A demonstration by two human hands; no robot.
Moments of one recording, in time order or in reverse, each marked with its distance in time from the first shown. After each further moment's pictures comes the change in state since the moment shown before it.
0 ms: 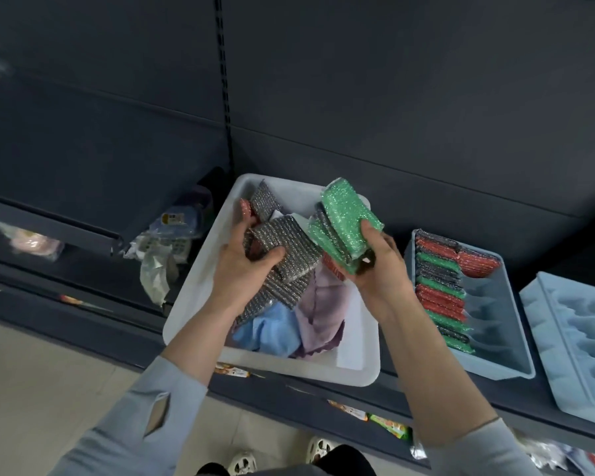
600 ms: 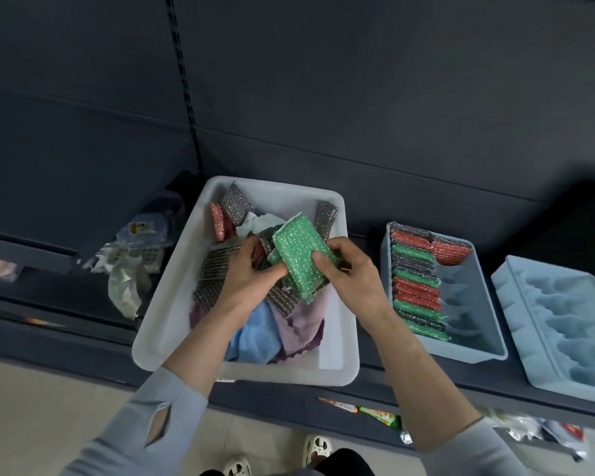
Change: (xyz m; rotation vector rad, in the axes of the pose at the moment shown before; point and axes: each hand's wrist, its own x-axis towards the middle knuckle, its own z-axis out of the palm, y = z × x) left_hand -0.012 0.017 0.041 -0.017 -0.187 -0.052; right_hand -0.004 0.008 -0.029 -0.975 -0.066 -0.373
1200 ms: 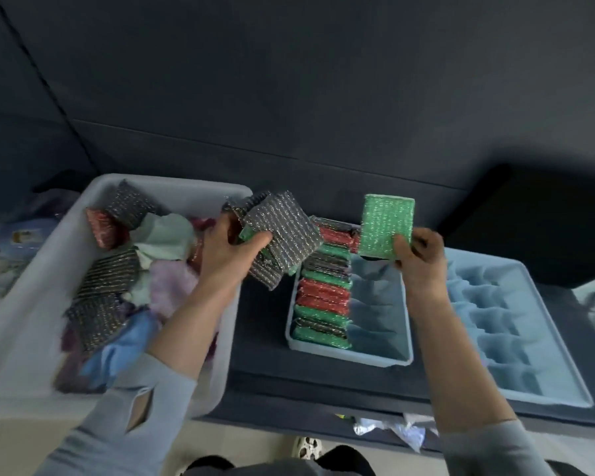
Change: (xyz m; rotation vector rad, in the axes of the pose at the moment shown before) left_hand 0.046 0.049 0.170 0.008 0.146 -0.018; right_hand 0.042 0.115 -0.234 0.296 0.528 0.236
